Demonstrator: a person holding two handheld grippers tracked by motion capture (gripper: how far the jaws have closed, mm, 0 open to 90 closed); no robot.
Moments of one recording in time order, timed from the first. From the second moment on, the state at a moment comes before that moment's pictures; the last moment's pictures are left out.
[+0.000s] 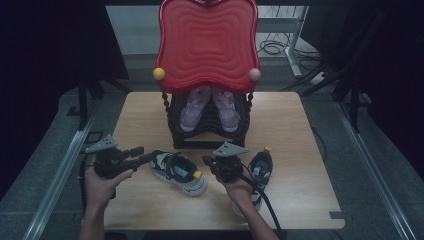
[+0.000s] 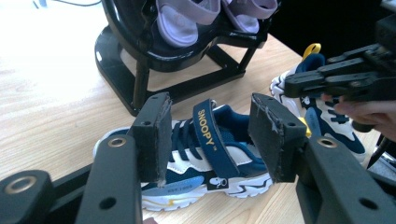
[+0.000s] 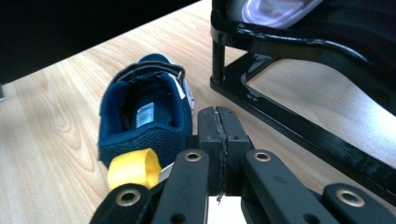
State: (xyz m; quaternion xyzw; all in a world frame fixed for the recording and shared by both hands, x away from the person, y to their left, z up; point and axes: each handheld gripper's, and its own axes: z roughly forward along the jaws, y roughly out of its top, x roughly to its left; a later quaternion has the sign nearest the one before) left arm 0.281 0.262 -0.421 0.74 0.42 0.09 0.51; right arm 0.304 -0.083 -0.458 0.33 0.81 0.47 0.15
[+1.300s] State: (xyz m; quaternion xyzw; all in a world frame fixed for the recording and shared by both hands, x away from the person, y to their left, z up) left arm 0.282 0.259 -0.424 0.75 0.43 0.08 0.49; right arm 0.299 -0.045 -0.480 0.31 0.85 0.40 0.11
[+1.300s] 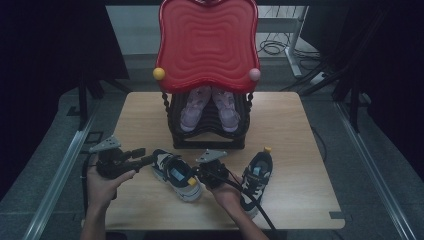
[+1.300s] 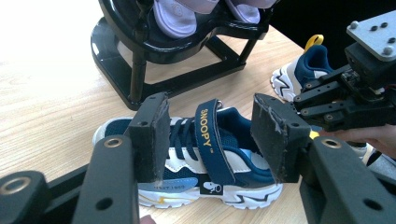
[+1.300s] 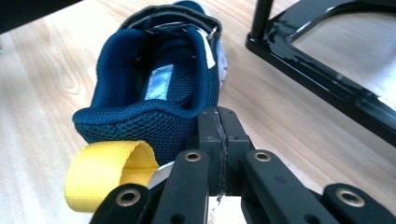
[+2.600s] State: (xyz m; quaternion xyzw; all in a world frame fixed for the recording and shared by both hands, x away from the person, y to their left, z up) left arm 0.281 0.271 -0.422 0.74 0.44 0.09 0.50; right arm 0.269 0.000 -0.483 0.24 0.86 0.44 0.04
